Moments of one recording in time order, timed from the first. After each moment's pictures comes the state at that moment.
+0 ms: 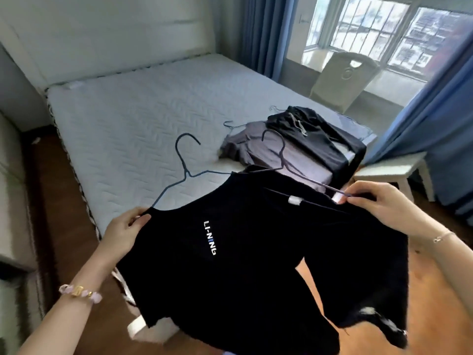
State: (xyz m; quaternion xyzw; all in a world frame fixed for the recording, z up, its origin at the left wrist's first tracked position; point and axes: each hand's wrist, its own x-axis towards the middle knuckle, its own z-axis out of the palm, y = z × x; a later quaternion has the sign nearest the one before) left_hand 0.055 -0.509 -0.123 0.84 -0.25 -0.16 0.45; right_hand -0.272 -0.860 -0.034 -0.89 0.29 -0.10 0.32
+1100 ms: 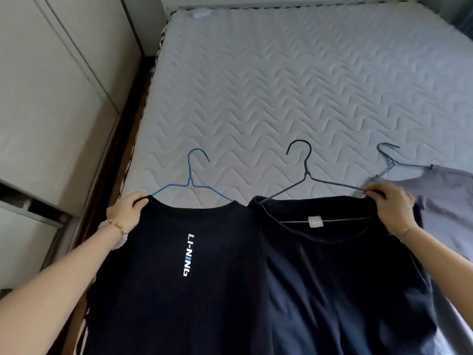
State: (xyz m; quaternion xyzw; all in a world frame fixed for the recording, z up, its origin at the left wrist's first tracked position) left_hand 0.483 -0.581 -0.405 0.96 0.12 -0.08 0.25; right_hand 0.388 -1.128 -0.381 -0.95 0.24 -0.07 0.20
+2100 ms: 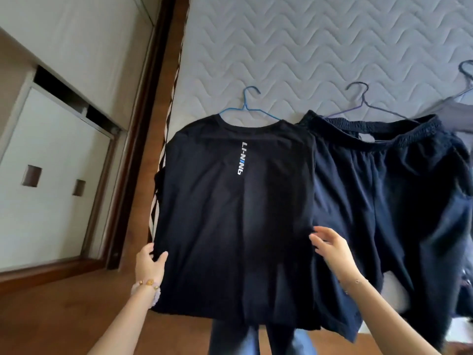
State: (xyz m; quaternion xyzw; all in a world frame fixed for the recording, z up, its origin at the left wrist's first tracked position) left_hand 0.138 -0.485 -0.472 0.83 0.41 -0.18 0.33; right_hand 0.145 -0.879 -0.457 -0.76 0.34 0.23 0.51
